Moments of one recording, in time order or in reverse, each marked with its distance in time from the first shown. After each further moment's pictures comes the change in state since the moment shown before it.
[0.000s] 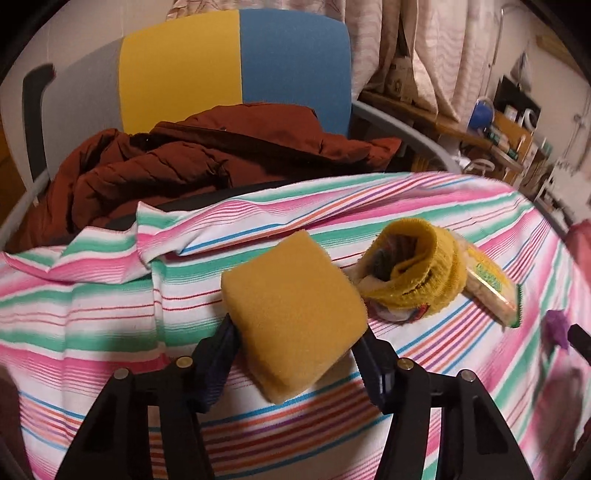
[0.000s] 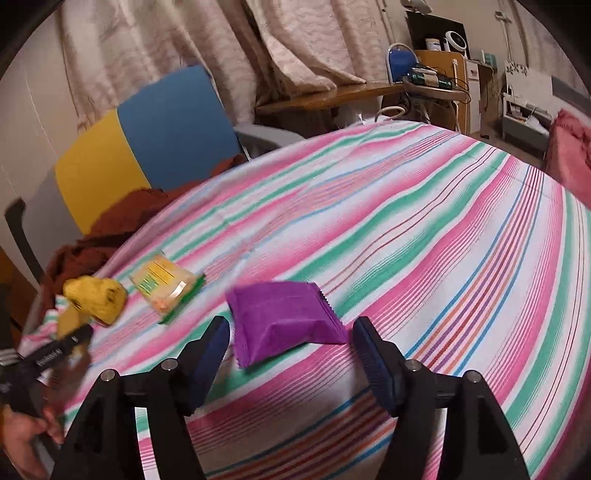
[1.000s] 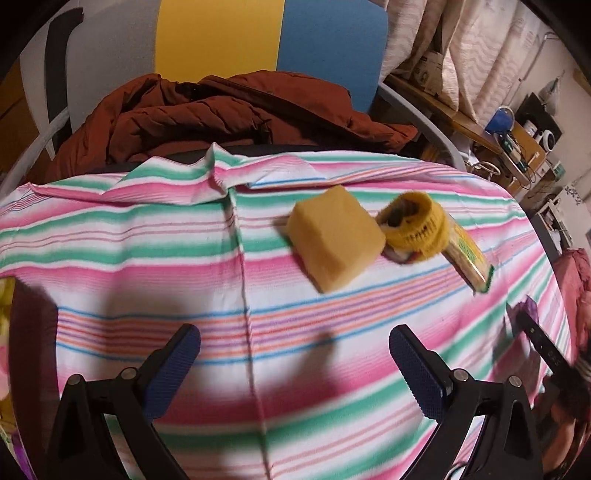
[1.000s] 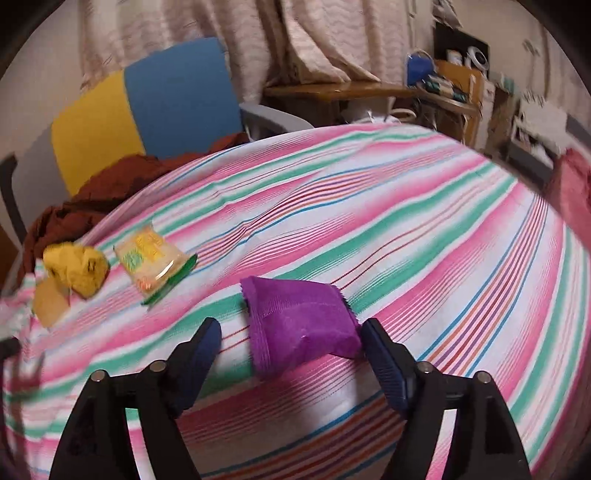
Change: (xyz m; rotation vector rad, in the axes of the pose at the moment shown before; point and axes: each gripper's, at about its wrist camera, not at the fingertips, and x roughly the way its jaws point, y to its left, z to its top) left arm -0.058 0.028 -0.016 -0.143 0.172 -0.013; right arm 0.022 0.006 0.003 -0.080 0.094 -0.092
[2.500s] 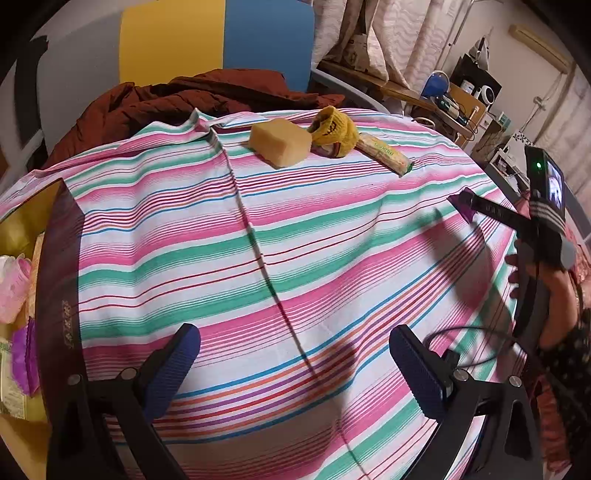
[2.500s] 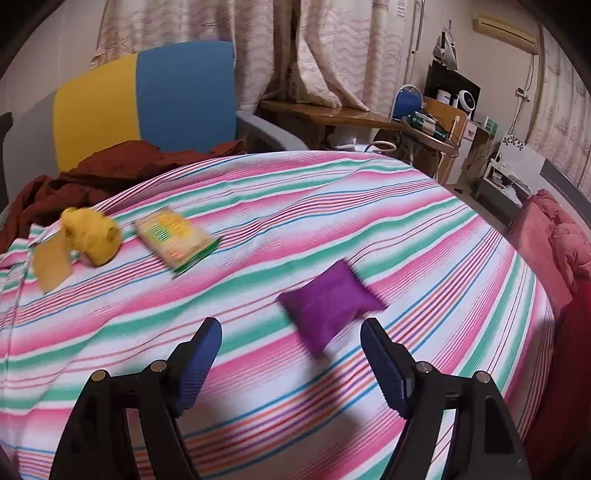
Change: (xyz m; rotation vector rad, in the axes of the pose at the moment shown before) left arm -0.081 0.012 -0.135 0.202 -0.003 -0.133; right arm -0.039 0.044 -0.017 -0.172 -0.065 -0.213
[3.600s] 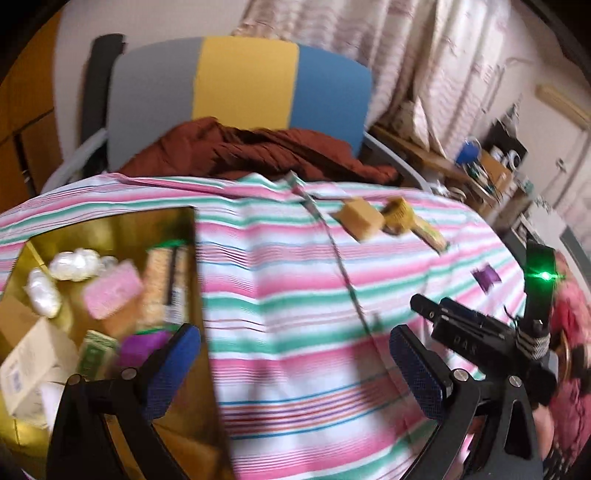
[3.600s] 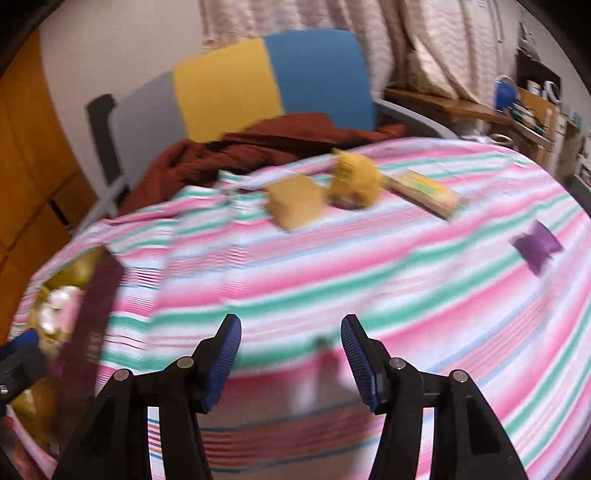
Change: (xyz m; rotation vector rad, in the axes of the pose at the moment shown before) left arm -0.079 0.076 -0.005 -0.142 -0.200 0.073; right arm -0.083 0.170 -0.064 -0.052 0.077 0.378
